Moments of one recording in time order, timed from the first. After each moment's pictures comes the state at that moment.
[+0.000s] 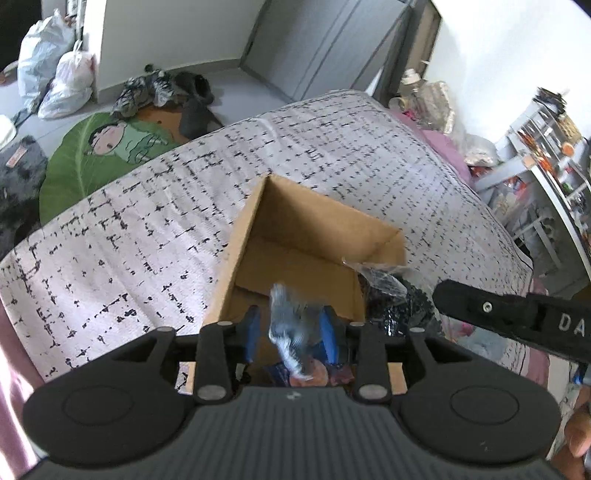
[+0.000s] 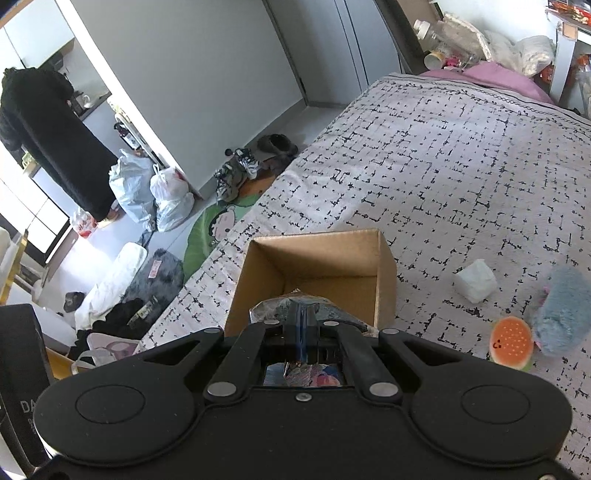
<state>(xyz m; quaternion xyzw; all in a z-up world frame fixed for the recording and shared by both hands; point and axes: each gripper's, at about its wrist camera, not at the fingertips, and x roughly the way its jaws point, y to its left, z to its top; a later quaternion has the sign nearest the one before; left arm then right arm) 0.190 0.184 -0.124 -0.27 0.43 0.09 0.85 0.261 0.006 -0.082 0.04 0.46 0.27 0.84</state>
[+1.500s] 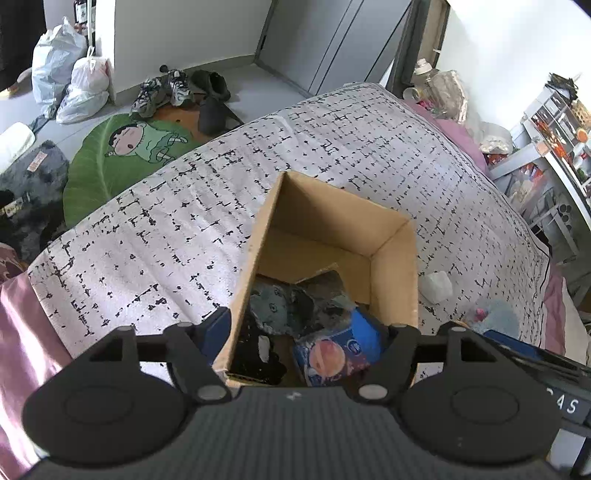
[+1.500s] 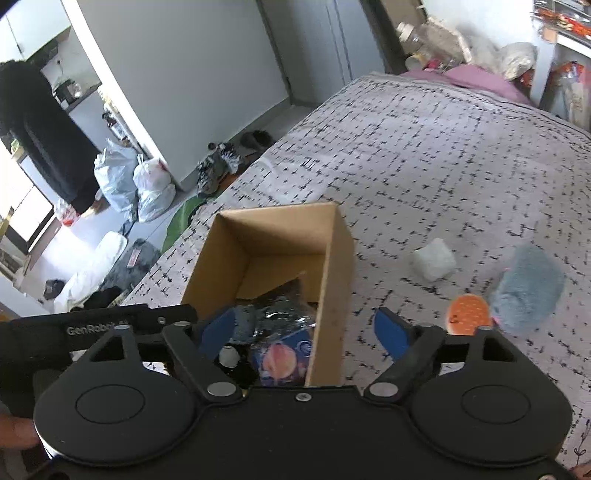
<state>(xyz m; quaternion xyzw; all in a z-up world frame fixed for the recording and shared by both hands) 0.176 0.177 -0.102 -0.24 0.46 0.11 0.85 0.238 -0.034 -0.091 0.01 0.45 0.24 0.86</state>
